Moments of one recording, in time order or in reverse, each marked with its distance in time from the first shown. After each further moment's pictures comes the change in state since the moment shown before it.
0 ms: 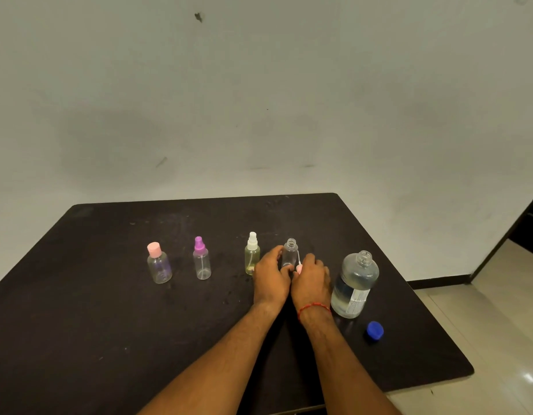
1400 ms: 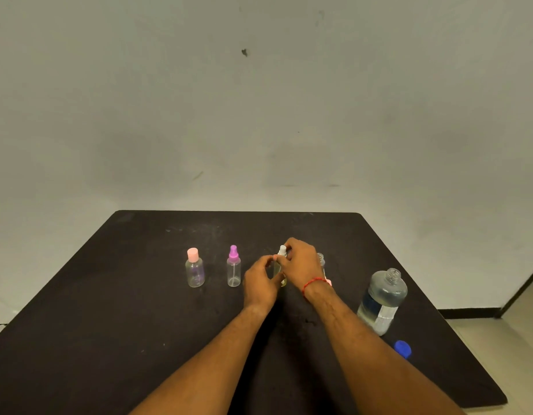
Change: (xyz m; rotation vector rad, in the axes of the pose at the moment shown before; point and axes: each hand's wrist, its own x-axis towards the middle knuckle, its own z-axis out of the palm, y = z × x) left_hand 0.014 -0.031 -0.073 0.001 0.052 -0.073; right_hand 0.018 -0.090 -0.015 0.211 -0.189 -0.320
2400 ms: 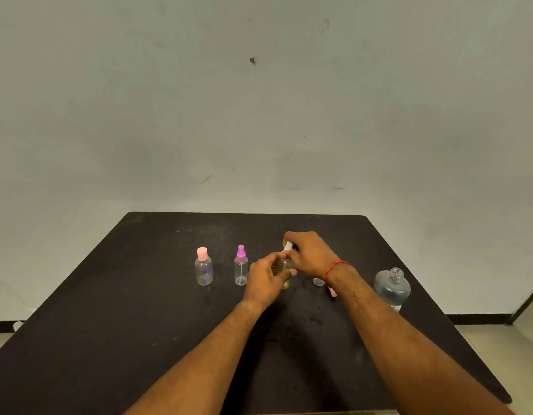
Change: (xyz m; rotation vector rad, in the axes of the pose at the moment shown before) left_hand -0.006 0.021 -0.026 -0.003 -0.124 0.092; right_hand 0.004 -0.020 -0.046 -0.114 -0.249 -0.303
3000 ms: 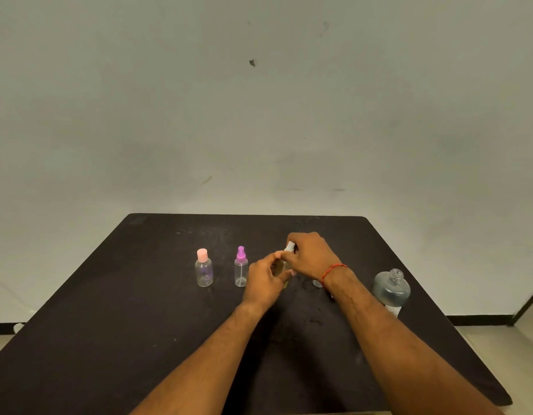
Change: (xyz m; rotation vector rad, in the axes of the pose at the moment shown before) left_hand -0.004 0.005 -0.001 0.022 -0.004 0.032; right_hand -0.003 -0.005 0.000 -0.058 0.055 0.054
